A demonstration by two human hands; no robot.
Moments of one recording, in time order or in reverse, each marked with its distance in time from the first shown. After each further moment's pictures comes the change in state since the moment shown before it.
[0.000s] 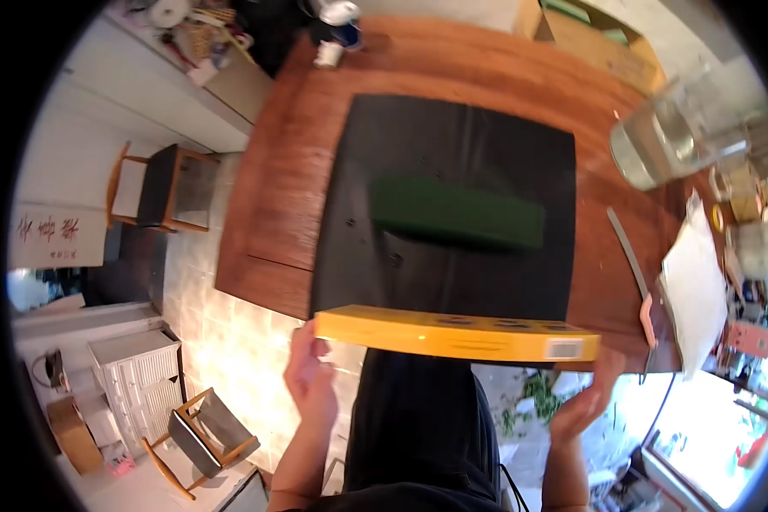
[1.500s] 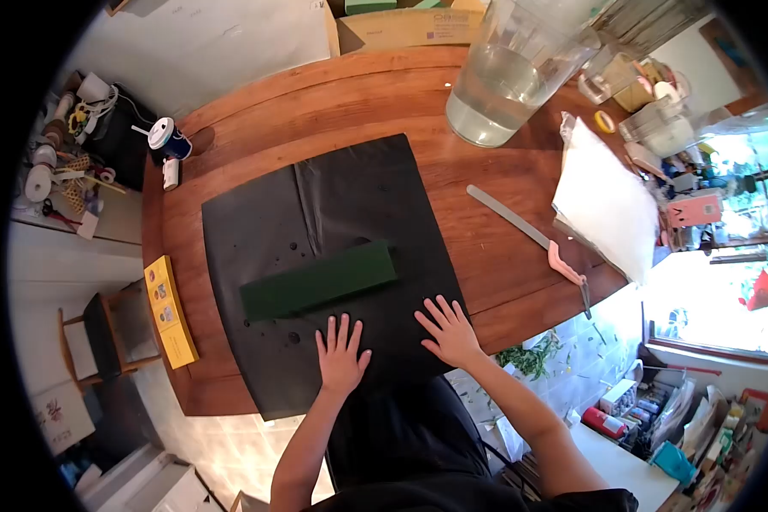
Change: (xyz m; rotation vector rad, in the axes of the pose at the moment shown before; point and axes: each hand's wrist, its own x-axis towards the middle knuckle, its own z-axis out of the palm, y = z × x) left_hand 0.036 -0.172 0.132 1.131 -0.923 0.492; right_hand -0.069 0.170 0.086 -0.340 -0.741 -0.005
